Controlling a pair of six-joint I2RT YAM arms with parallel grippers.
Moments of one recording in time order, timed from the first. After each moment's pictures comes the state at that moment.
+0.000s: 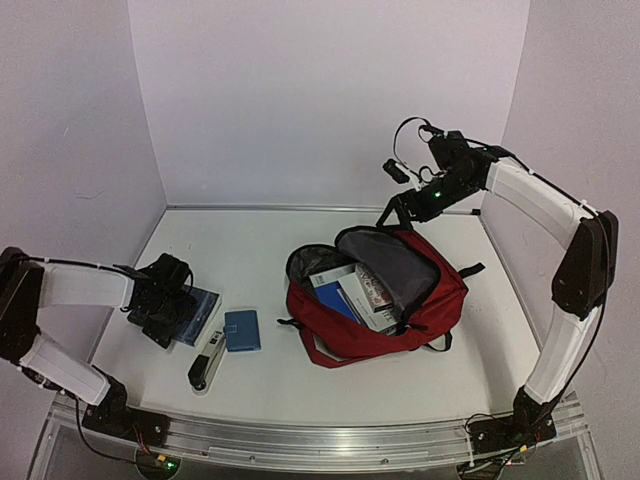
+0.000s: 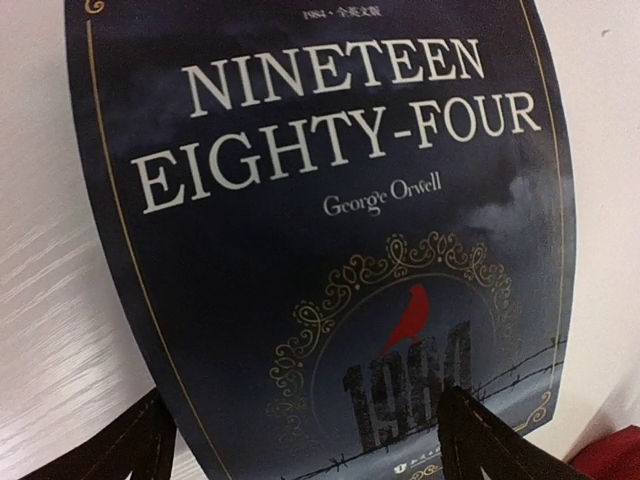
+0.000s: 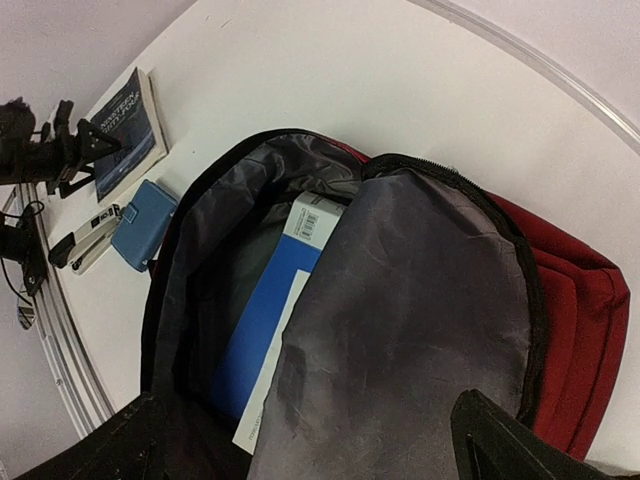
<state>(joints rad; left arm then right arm) -0.46 1.36 0.58 -0.43 -0.27 -1.50 0.40 1.84 1.81 -0.94 -0.51 -0.20</state>
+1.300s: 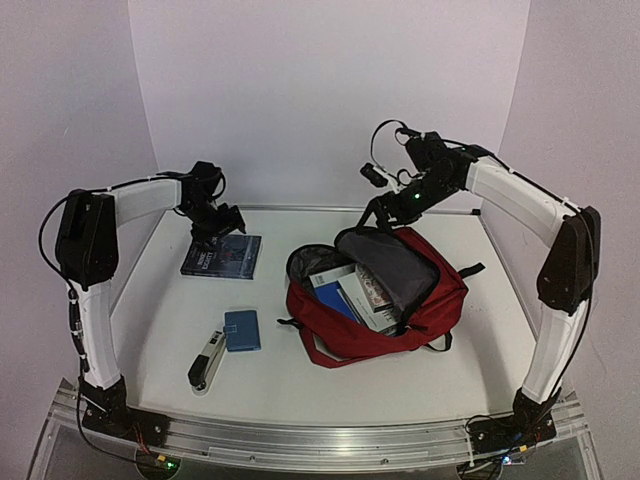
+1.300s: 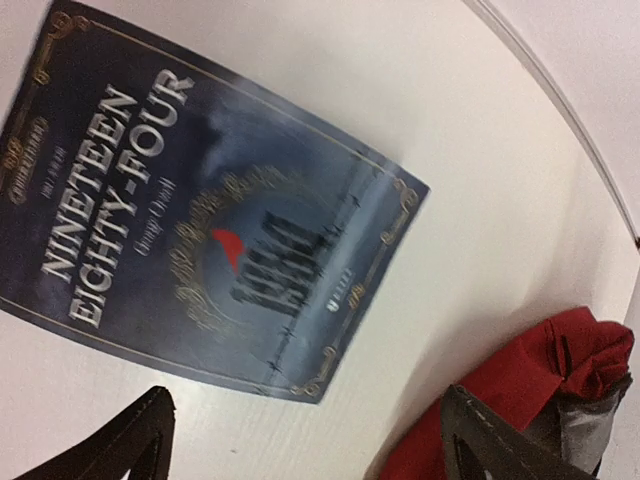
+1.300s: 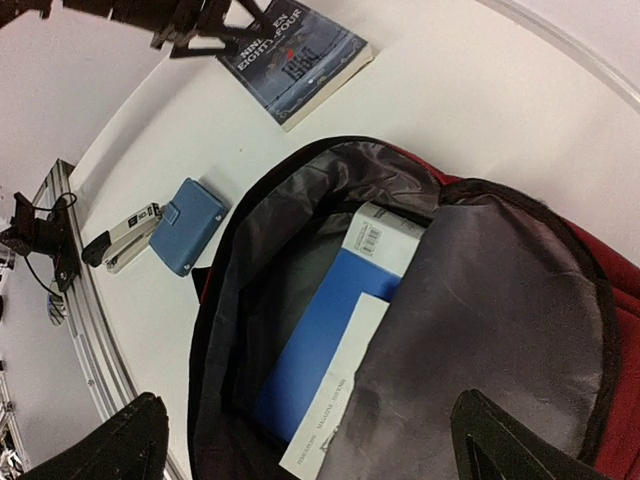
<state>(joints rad) -0.32 2.04 1.69 -0.72 0.14 -0.78 0.49 1.92 1.90 -0.97 -0.56 -0.15</state>
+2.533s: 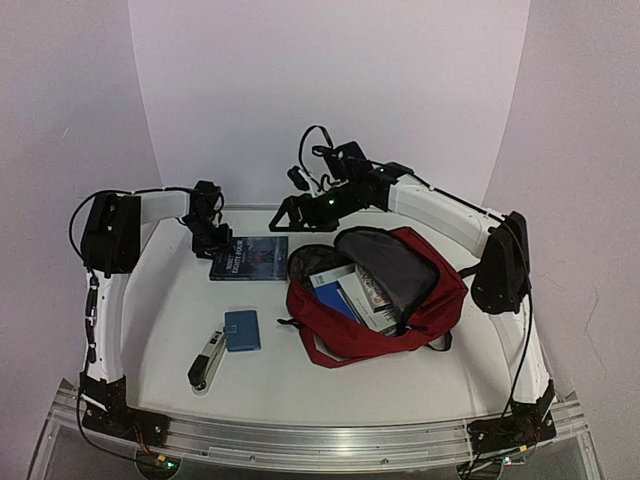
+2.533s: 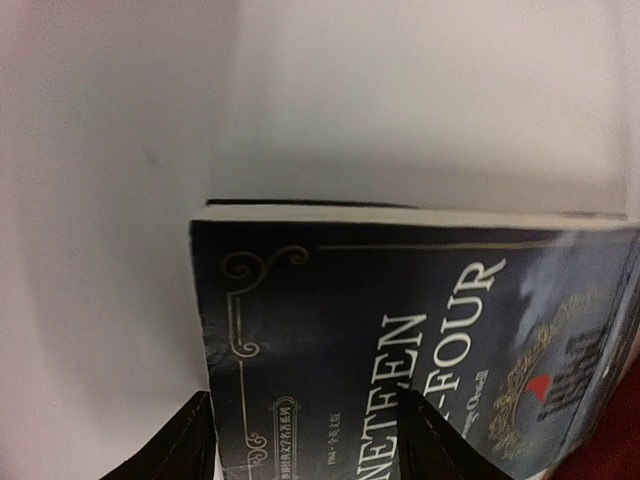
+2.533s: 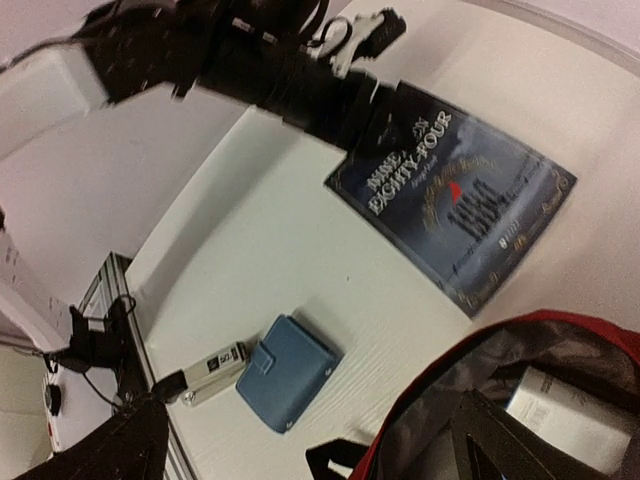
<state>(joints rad) -0.25 2.29 1.82 -0.72 0.13 -0.38 0.75 2.29 2.27 -0.69 -0.50 0.29</state>
